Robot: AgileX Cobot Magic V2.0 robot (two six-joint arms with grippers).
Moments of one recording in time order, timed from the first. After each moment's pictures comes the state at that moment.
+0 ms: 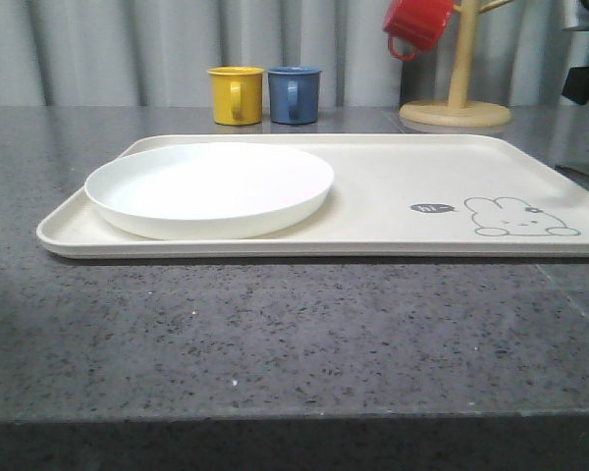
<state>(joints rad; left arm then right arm) -0.76 0.74 -0.93 0.07 0.85 0.03 0.00 1.67 -1.30 0.03 1.01 -0.07</state>
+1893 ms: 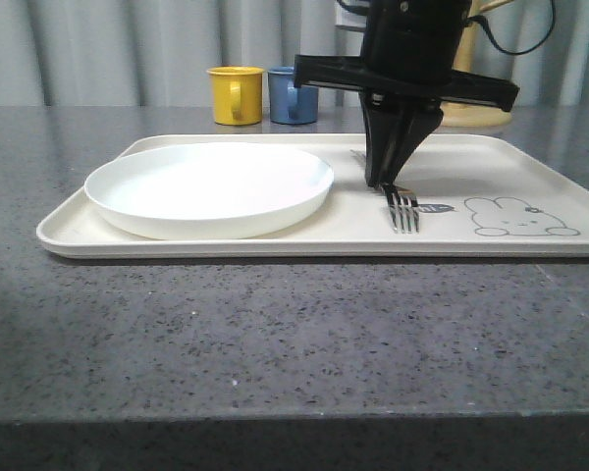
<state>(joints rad) -0.79 0.74 -0.92 0.07 0.85 0.03 0.43 1.93 -1.67 0.04 1.08 0.44</state>
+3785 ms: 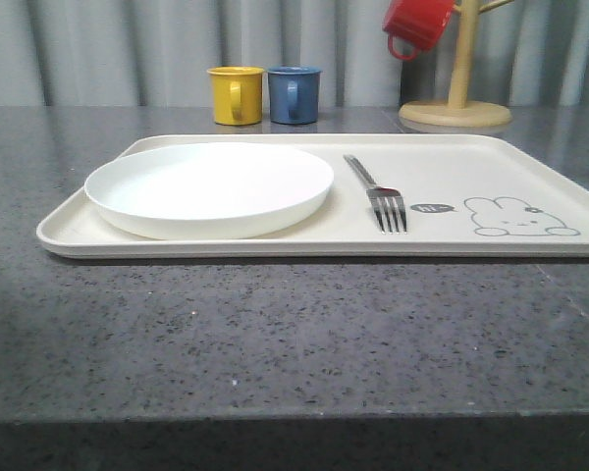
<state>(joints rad) -0.79 0.74 -0.92 0.07 0.85 0.03 -0.07 1.67 -1.33 -0.06 1.20 -0.05</state>
